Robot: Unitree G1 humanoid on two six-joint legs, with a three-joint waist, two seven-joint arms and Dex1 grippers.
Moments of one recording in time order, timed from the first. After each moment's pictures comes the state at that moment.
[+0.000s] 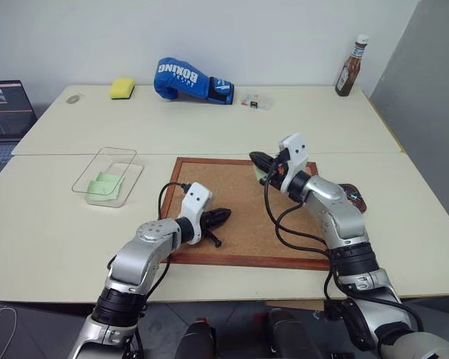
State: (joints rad) left arm -0.30 0.36 -0.08 -0.15 -0.34 0.73 -0.60; right arm -0.64 -0.14 0.04 0.16 0.23 0.35 0.55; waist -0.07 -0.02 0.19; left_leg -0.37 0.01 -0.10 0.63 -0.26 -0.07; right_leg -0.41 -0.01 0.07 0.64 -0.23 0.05
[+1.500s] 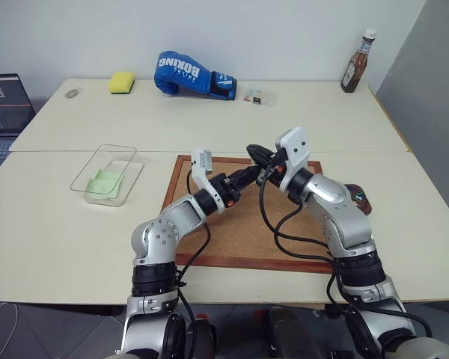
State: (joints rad) left arm -0.51 0.03 0.21 -0.05 -0.81 0.92 -0.40; right arm -0.58 -0.16 0.12 -0.07 0.18 0.39 0.49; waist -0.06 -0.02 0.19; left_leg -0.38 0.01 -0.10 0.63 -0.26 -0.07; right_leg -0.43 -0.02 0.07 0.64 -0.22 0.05
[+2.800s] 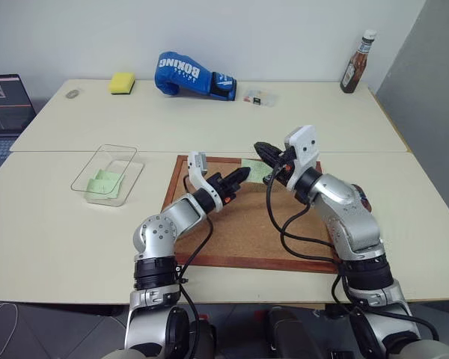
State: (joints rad) left arm -0.55 0.01 0.29 0.07 -0.90 0.96 -0.27; right arm -0.56 -0.19 0.09 -0.15 0.19 0.43 0.47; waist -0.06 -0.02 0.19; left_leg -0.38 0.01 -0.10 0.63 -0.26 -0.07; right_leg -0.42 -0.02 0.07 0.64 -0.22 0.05
